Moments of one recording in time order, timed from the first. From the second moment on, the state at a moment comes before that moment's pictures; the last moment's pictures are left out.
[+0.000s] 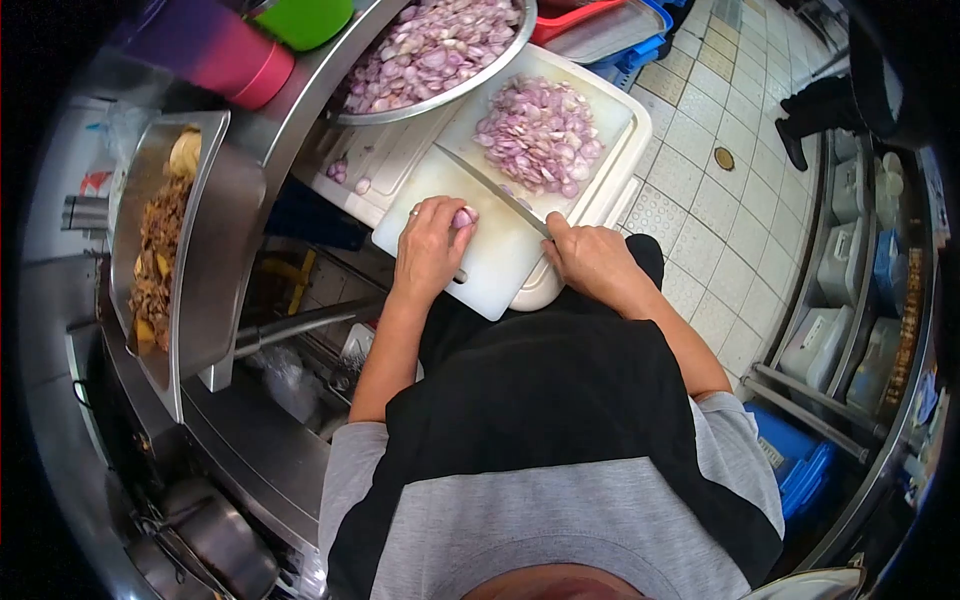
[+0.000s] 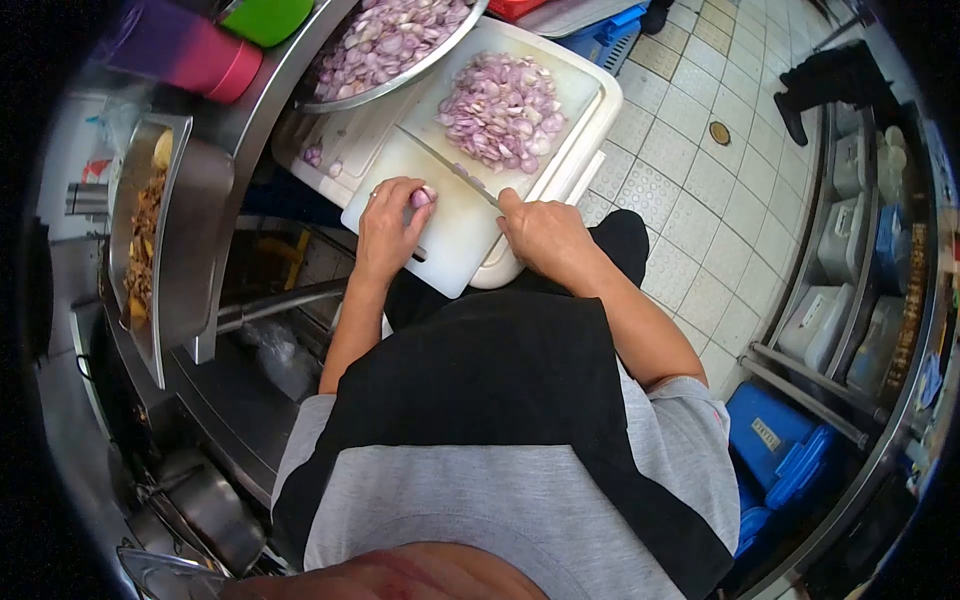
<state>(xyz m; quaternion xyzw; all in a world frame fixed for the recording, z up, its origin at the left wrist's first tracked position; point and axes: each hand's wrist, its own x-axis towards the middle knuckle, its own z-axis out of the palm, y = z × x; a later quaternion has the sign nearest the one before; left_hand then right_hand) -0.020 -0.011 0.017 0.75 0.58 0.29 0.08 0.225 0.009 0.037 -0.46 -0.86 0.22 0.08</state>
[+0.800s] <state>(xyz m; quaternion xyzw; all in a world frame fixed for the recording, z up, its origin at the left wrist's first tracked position) -0.051 0.017 0.020 0.73 0.61 0.31 0.01 0.223 0.008 0.037 -0.45 -0.87 0.21 0.06</state>
